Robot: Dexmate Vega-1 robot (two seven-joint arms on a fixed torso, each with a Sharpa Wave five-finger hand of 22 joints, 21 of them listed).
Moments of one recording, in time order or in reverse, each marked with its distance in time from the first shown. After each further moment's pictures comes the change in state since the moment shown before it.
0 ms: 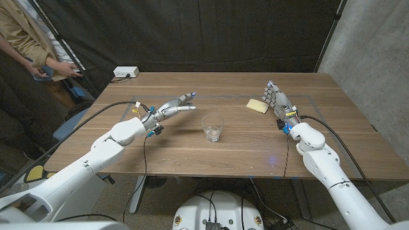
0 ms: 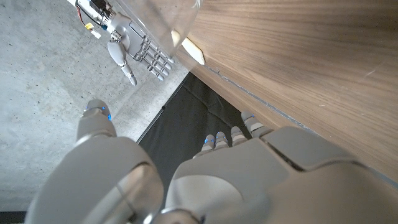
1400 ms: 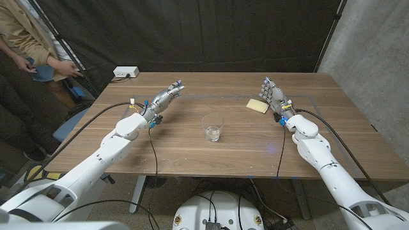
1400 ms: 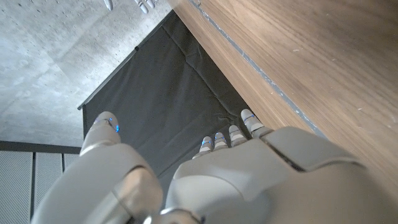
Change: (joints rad) left arm -0.092 -0.142 -0.034 0.197 -0.132 0.045 0.071; left_hand -0.081 0.010 0.100 0.040 -0.026 0.004 -0.053 0.005 -0.005 -0.002 -0.015 0.006 -0.004 0.019 -0.015 0.009 0.000 0.006 -0.016 0.036 0.000; right arm 0.200 0.013 -0.059 0.271 0.031 0.055 0.068; right_hand 0.008 -0.008 0.013 -0.013 0.000 -0.005 -0.005 0.000 0.000 -0.018 0.004 0.000 0.000 -0.009 0.009 0.000 -0.002 -0.011 0.021 0.004 0.000
